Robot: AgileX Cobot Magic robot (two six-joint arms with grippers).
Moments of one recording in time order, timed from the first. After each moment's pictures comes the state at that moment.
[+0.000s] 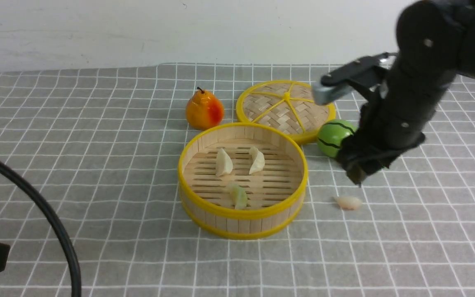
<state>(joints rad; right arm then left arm) 0.35 1.75 -1.50 0.00 1.09 -0.14 -0.47 0.70 -0.88 0.06 1.06 -0.26</state>
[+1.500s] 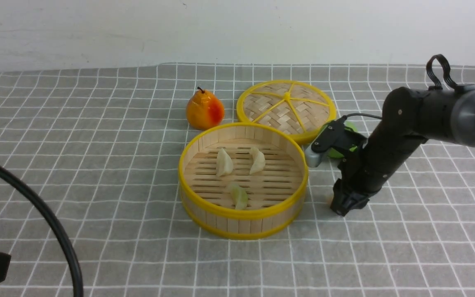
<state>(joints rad) 0.24 2.05 -1.46 0.27 0.77 -0.76 -0.47 0.70 -0.88 0.03 1.10 -0.26</state>
